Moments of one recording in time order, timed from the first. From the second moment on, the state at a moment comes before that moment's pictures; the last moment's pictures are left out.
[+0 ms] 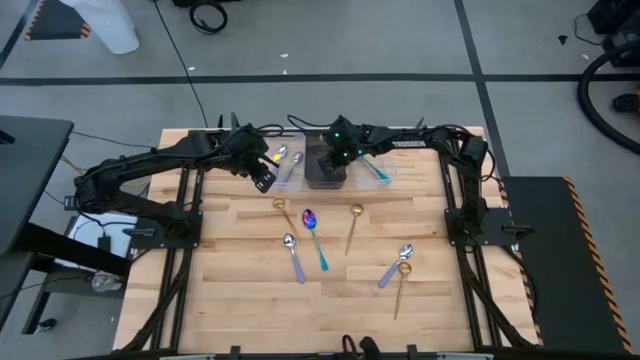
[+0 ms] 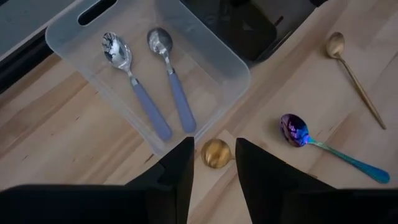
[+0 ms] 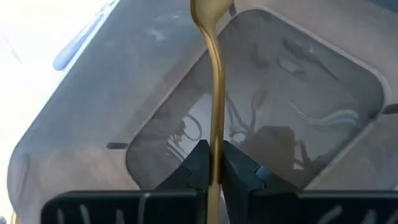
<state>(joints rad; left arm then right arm) 0.39 1.26 1.11 -0.83 -0.09 -0.36 -0.52 1.96 1.32 -0.30 -0.15 0.46</state>
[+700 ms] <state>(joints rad) 0.39 1.26 1.11 -0.82 -0.09 -0.43 -0.52 1.96 1.32 -0.32 -0.25 0.45</state>
